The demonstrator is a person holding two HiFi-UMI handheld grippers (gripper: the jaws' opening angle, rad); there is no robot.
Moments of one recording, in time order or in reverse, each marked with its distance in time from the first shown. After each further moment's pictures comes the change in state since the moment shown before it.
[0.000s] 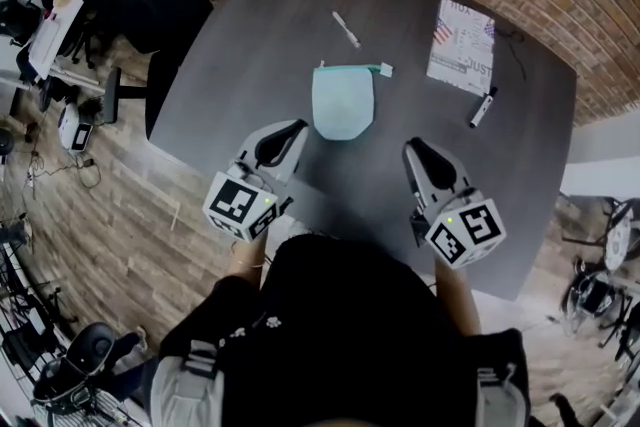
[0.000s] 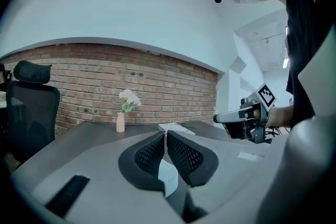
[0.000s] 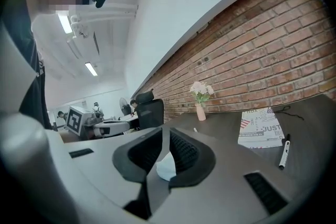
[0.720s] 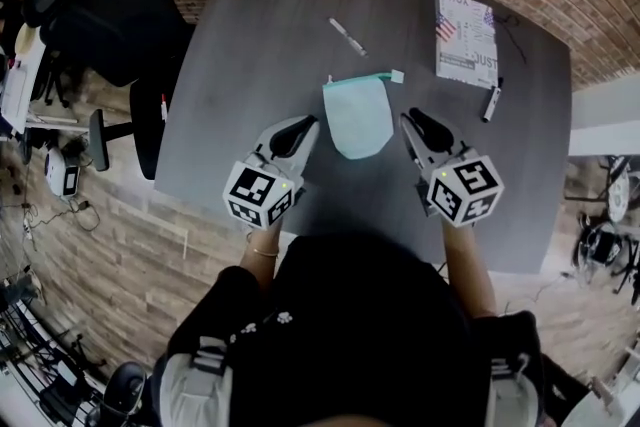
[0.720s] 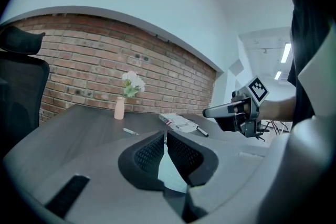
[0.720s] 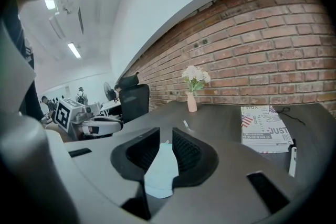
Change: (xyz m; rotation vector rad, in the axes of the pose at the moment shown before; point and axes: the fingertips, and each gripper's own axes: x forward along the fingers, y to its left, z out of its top) left arm 0.045 0.097 -0.040 -0.069 0.079 -0.156; right arm 0.119 -0.025 -0.015 -0.035 0.163 -0.172
